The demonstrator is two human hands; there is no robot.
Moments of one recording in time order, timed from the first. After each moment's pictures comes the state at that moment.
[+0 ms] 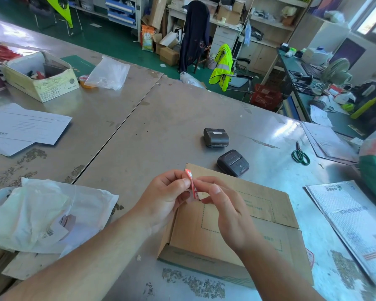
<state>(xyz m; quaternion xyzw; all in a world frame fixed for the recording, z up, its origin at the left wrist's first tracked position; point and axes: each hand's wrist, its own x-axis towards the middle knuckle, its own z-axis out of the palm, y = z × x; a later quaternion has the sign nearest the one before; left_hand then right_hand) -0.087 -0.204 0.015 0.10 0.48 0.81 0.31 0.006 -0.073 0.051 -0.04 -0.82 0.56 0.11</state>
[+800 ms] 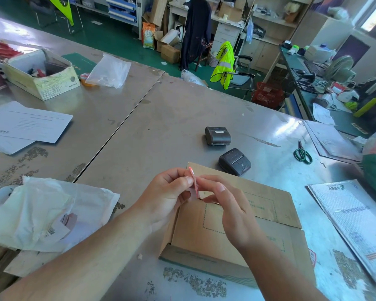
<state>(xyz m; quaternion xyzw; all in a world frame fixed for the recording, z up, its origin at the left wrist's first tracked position) -0.090 -0.206 0.018 0.11 0.50 0.80 0.33 0.003 -0.069 0.047 -0.05 -0.81 0.58 0.11</state>
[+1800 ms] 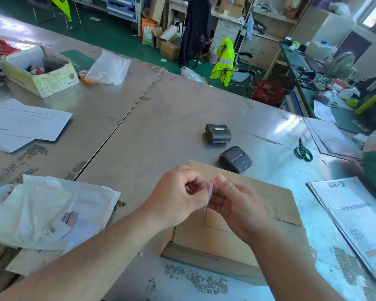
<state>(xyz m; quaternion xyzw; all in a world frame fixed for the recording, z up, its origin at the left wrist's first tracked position) -0.079 -0.205 0.038 0.28 0.75 0.58 0.14 -0.004 -0.054 0.047 -0.14 -0.56 0.81 -0.02</state>
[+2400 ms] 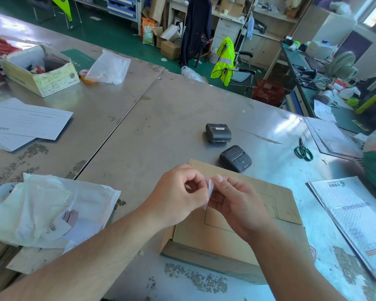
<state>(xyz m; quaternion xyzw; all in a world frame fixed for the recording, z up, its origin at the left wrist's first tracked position) -0.078 -0.205 0.038 0.28 0.75 0.59 0.13 -0.003 -0.053 0.044 -0.17 -0.59 0.79 0.00</state>
